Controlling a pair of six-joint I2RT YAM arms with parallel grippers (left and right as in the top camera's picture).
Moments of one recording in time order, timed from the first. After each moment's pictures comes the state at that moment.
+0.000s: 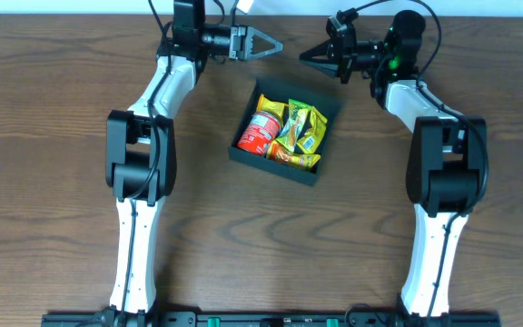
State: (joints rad) left arm -0.18 2.54 2.10 0.17 1.51 -0.59; right arm 0.04 2.38 1.67 0.74 -1.55 1.64
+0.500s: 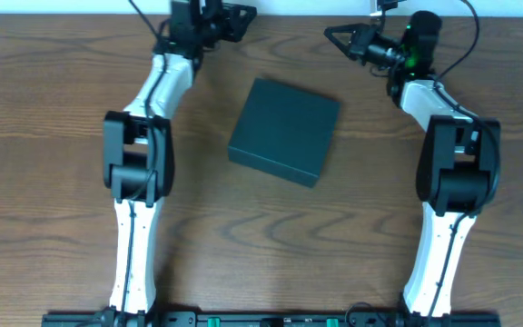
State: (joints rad) left arm -0.20 2.52 2.10 0.03 0.49 -0.30; right arm -0.02 2.38 1.67 0.44 -0.97 0.86
